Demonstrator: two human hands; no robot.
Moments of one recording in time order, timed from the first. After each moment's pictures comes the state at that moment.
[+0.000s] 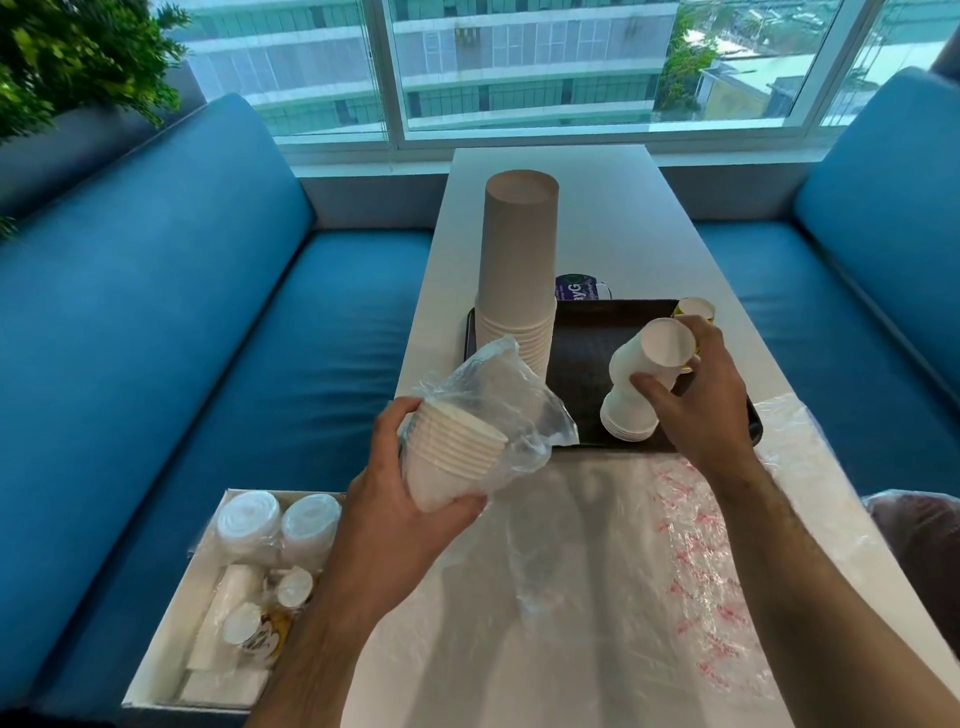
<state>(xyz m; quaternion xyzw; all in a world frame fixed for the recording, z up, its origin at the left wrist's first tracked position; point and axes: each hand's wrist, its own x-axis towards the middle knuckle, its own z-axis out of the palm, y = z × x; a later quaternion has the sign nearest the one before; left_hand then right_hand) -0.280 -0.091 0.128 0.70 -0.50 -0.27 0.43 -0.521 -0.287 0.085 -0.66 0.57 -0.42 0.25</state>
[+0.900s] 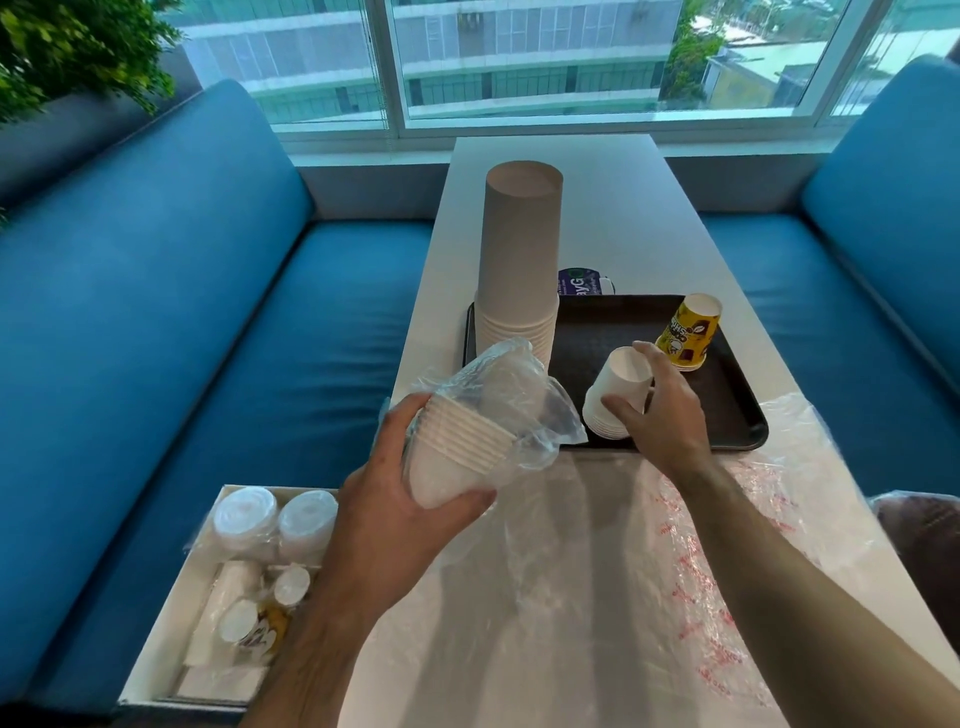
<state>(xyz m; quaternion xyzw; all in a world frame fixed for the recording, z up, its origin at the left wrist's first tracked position) -0.280 -0.100 0.130 0.71 -0.49 -0.27 0.42 -0.503 -0.308 0.037 -0.67 0.61 -0.33 0.28</state>
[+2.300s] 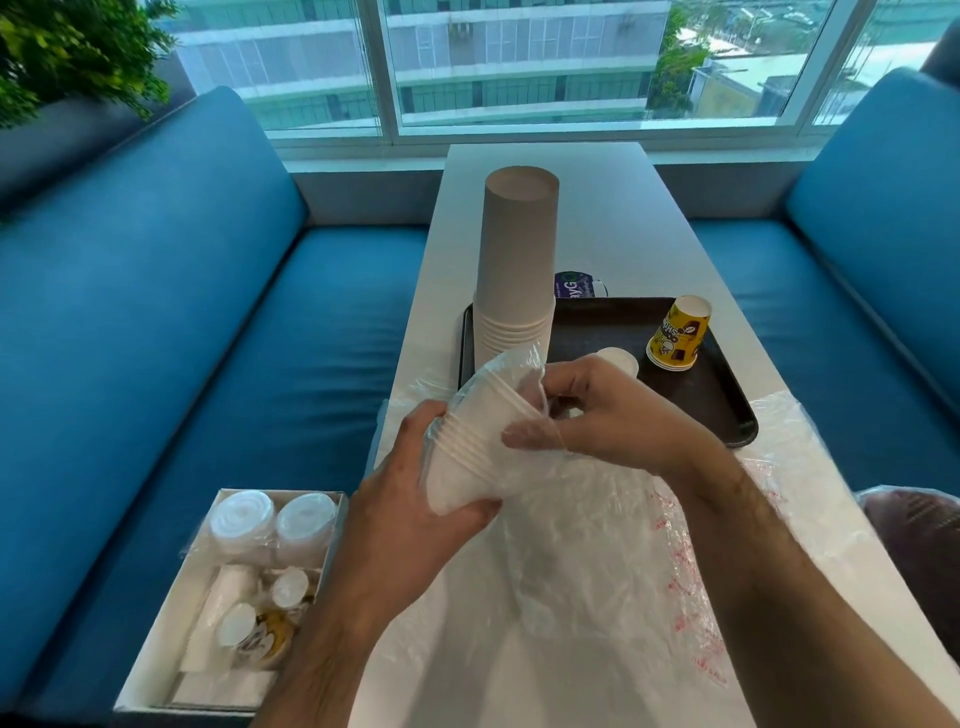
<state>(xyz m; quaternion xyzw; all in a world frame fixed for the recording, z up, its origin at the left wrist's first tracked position) -0.280 -0.096 0.124 0.73 -0.52 -0.26 0.35 -0.456 -0.232 0.173 -0.79 0.31 -0.17 0.51</state>
